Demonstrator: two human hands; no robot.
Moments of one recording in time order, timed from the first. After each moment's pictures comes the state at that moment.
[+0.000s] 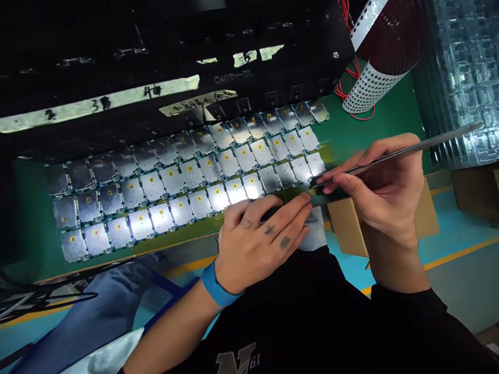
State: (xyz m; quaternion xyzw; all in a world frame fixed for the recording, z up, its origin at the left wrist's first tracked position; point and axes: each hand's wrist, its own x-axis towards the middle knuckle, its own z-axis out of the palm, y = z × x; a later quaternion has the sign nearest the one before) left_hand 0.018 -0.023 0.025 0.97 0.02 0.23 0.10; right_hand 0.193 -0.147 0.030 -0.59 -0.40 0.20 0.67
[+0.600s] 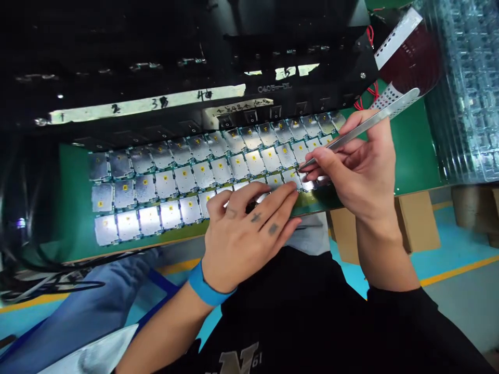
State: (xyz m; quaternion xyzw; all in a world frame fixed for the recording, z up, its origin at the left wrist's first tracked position) left_hand 0.005 -0.001 0.031 0.97 0.08 0.22 0.04; right_hand 0.189 -0.089 0.026 -0.60 -0.37 0.24 0.67
